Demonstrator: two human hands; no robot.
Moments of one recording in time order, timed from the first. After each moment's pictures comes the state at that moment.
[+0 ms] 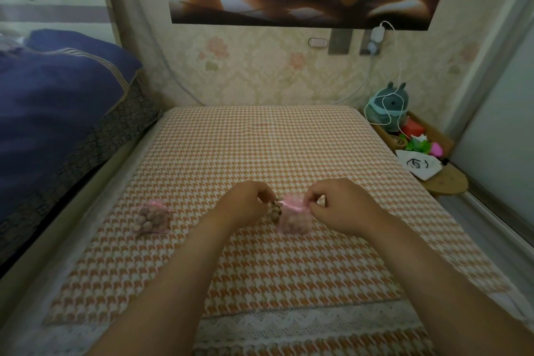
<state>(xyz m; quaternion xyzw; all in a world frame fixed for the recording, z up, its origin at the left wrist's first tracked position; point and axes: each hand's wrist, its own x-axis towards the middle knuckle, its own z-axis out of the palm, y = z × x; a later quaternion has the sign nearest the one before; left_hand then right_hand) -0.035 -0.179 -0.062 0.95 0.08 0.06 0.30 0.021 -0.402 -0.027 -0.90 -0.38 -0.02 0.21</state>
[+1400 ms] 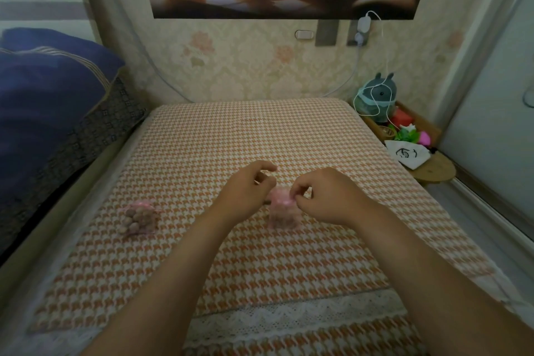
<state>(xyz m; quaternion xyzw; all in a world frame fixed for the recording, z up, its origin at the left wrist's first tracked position) -0.035 -0.209 -0.045 0.87 0.06 0.13 0.48 0.022 -0.400 -0.020 -0.90 -0.38 0.00 0.20</state>
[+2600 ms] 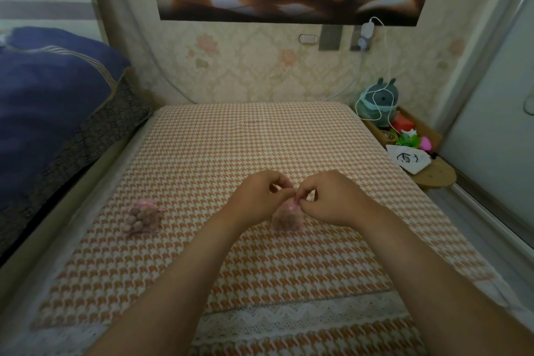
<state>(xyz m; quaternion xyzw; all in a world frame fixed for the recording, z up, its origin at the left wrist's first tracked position) -0.039 -0.223 -0.040 0.91 0.02 0.12 0.40 0.020 -0.400 -0.018 -0.91 -0.37 0.01 0.20</state>
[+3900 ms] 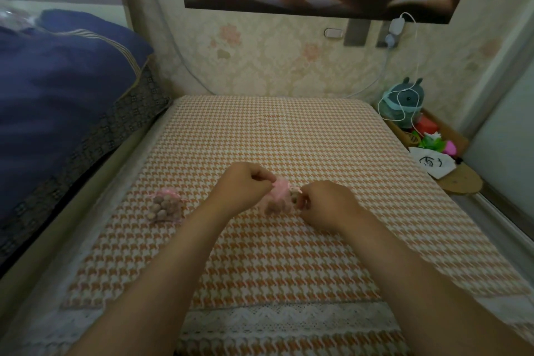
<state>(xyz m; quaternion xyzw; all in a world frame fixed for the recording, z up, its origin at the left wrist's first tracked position) -0.067 -0.163 -0.032 0.88 0.15 0.12 0.44 0.020 -0.340 -0.054 -0.95 -0.32 0.02 0.05</state>
